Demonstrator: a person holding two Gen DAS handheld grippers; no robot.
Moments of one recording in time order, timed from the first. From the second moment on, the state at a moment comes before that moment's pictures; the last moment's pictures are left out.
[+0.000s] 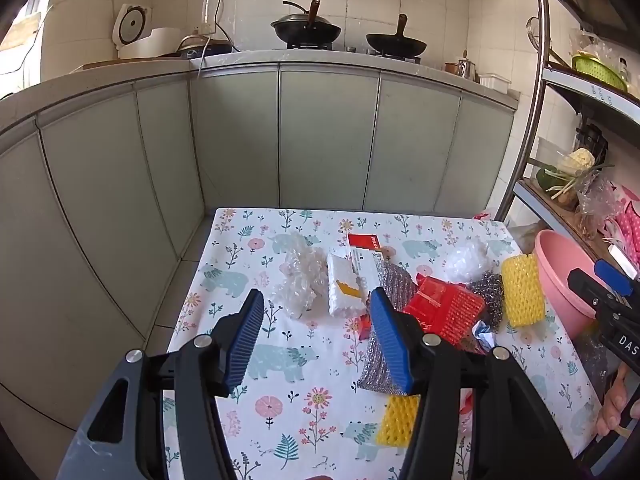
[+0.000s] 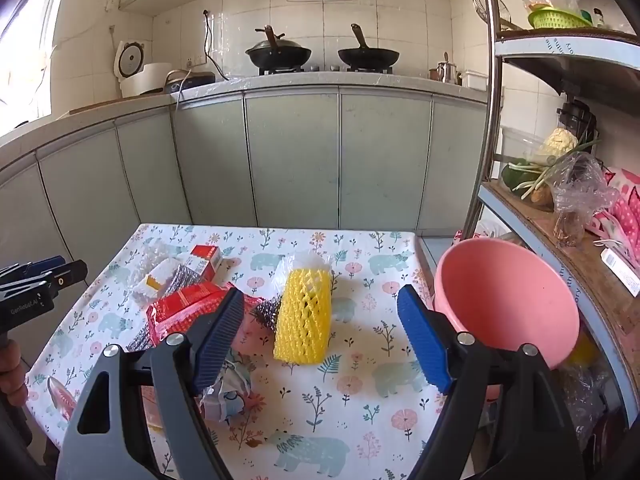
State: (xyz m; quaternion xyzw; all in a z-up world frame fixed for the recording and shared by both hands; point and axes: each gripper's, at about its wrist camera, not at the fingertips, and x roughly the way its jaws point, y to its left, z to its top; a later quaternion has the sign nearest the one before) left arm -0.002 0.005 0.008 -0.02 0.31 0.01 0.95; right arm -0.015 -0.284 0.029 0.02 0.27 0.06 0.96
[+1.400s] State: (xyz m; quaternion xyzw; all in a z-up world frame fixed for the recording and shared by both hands) left arm -0.006 0.016 0.014 -0.04 0.30 0.01 0.95; right arm -0.021 -0.282 0.035 0.02 0.24 0.06 0.97
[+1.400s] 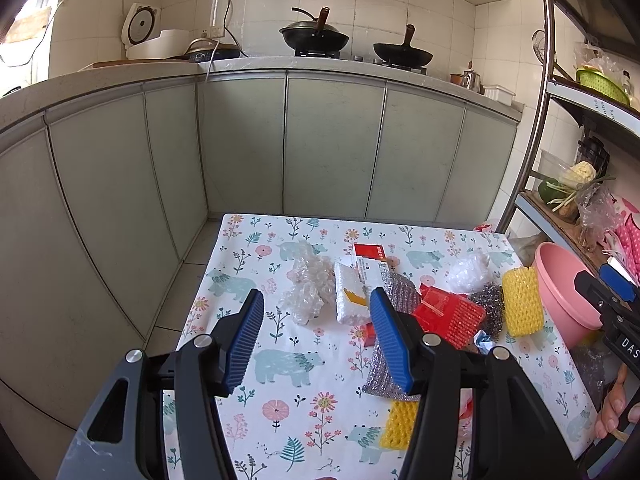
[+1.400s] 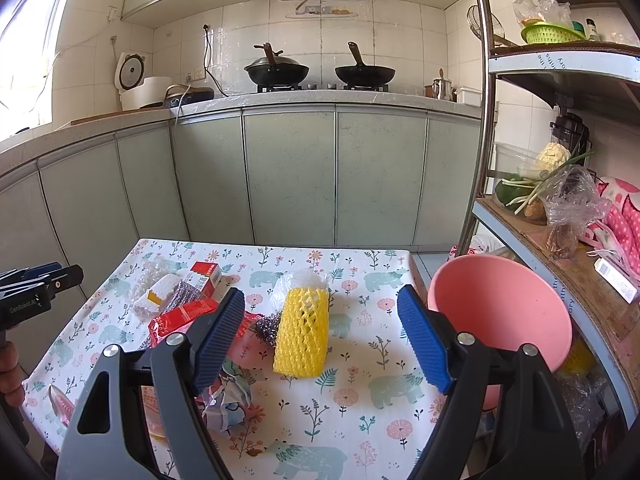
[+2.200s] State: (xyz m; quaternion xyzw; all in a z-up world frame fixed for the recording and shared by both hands) left arm -0.005 0.018 0.014 -0.04 0.30 0.01 0.95; right arm -0.022 -0.279 0.036 0.01 0.24 0.06 0.97
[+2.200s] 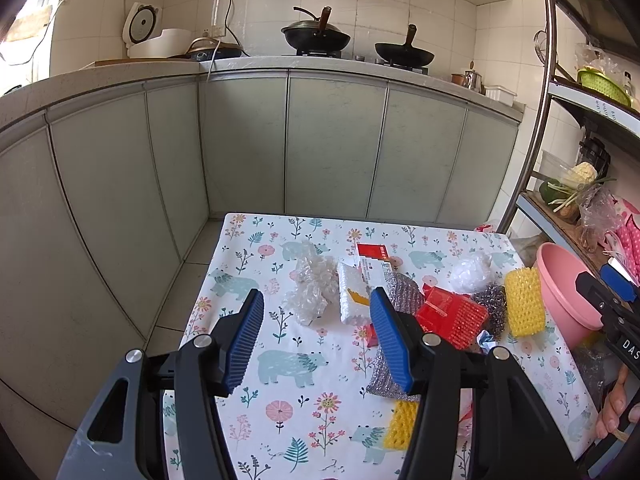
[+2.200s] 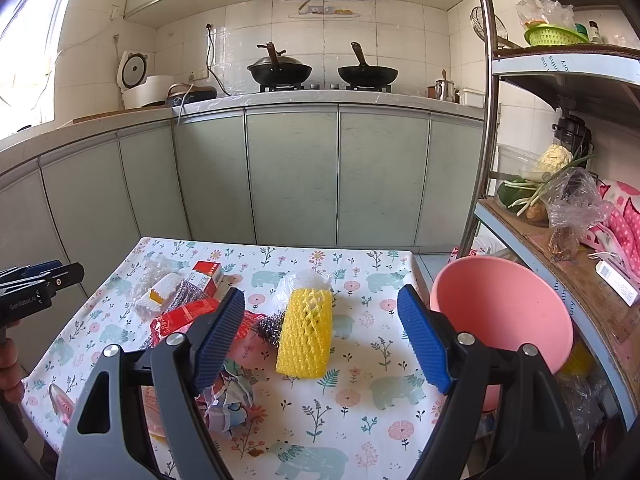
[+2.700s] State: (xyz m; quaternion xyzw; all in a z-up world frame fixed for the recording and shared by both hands) left arm 0.004 0.027 -0.004 -0.04 0.32 0.01 0.95; right arm -0.017 -0.275 0.025 0.01 0.26 0.07 0.96
